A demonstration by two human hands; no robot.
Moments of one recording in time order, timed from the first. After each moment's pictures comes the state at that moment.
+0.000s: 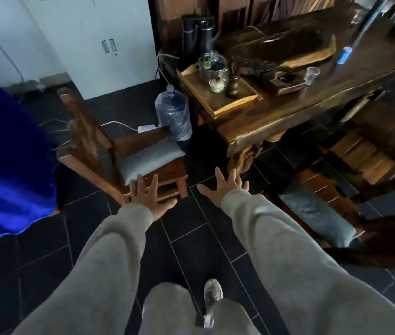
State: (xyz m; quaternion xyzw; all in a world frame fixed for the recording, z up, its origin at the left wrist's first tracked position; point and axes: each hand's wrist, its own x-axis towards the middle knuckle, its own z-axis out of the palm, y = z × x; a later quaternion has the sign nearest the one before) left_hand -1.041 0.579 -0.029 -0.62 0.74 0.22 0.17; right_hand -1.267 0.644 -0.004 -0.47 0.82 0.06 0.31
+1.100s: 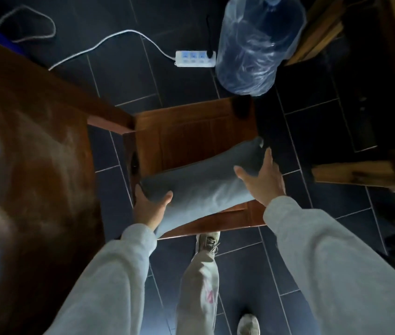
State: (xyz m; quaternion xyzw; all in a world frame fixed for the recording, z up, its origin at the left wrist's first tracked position) left_hand -0.949 0.152 -0.401 -0.82 0.30 0.49 -0.04; right_hand -1.239 0.139 -0.387 -0.34 0.84 0.00 0.43
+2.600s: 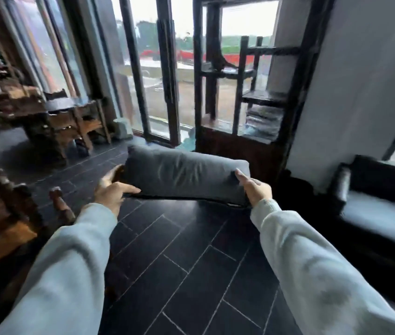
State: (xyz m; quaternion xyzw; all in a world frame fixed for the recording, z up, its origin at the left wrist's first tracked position) left_hand -1.195 0.952 0.244 0.15 0.71 0.66 0.20; right_hand -0.964 1.225 0.202 0.48 0.54 -0.61 -0.33
